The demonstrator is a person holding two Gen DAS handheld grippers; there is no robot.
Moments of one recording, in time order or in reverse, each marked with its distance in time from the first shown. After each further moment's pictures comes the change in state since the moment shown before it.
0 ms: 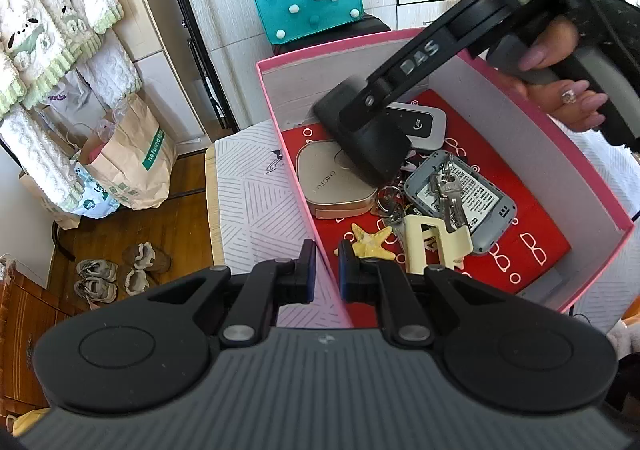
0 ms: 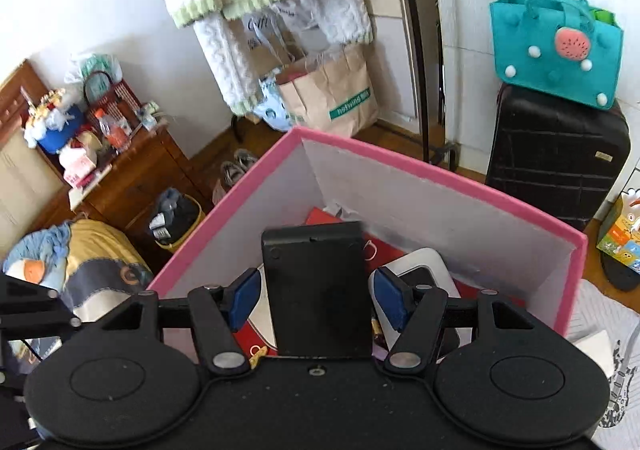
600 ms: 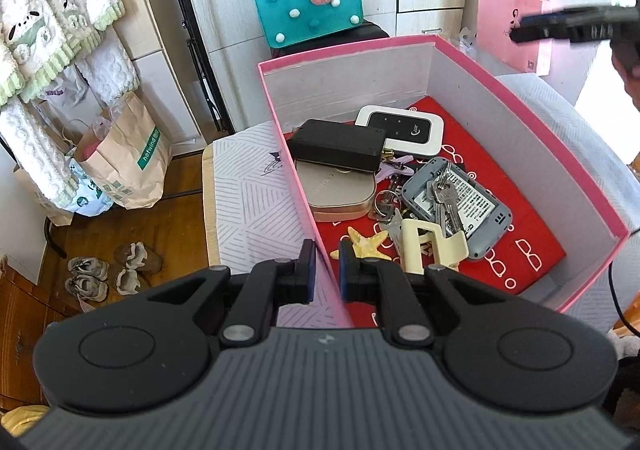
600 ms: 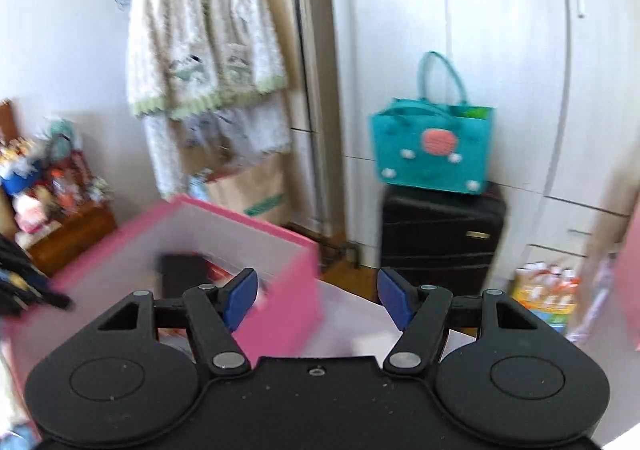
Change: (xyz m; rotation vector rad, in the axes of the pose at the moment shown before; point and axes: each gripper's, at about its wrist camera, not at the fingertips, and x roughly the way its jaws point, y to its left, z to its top) left arm -0.001 0.007 -0.003 -0.030 -0.022 -0.024; right arm -0.127 -0.092 -0.083 -0.082 -0.353 -0.243
